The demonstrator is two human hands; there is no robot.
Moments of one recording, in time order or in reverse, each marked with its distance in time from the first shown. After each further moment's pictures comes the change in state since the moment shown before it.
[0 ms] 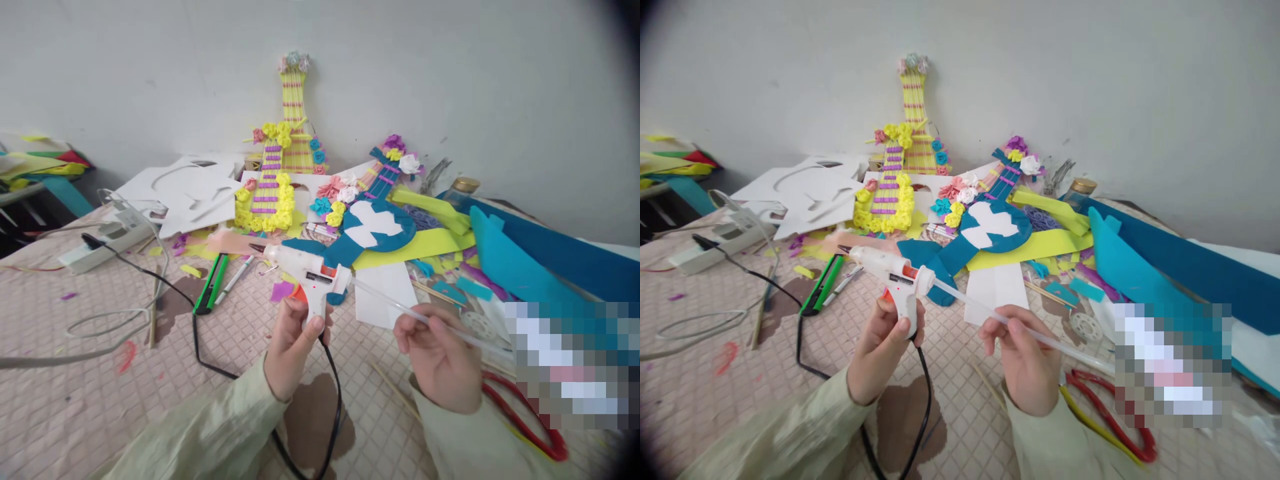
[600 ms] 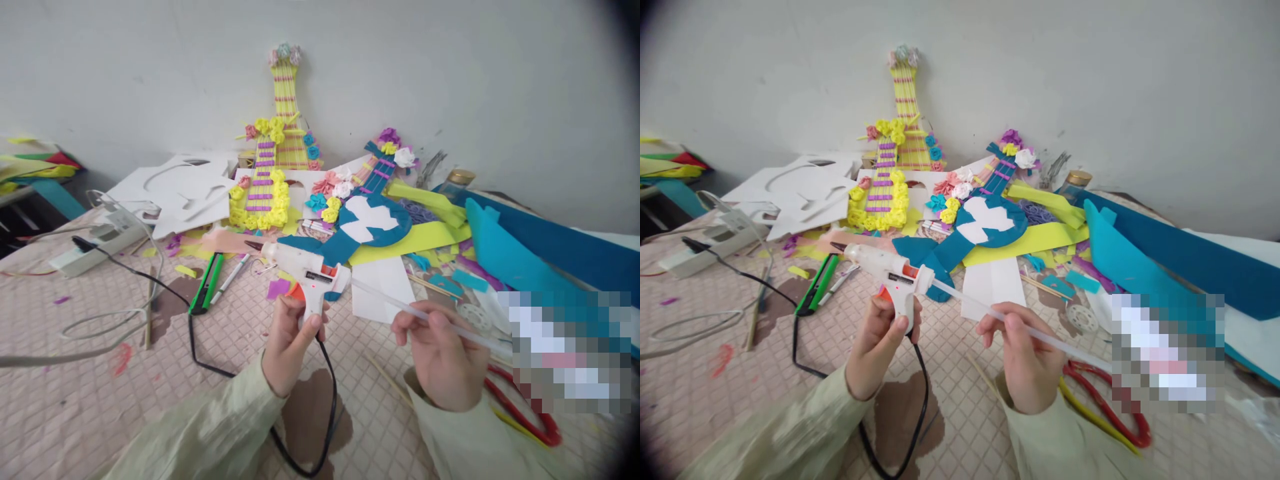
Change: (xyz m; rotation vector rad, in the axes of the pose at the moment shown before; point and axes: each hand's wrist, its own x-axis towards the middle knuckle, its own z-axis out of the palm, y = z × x) left_hand -0.001 0.000 -0.001 0.189 -0.024 0.041; right_hand -0.004 -0.002 0.002 -0.126 0.081 -0.096
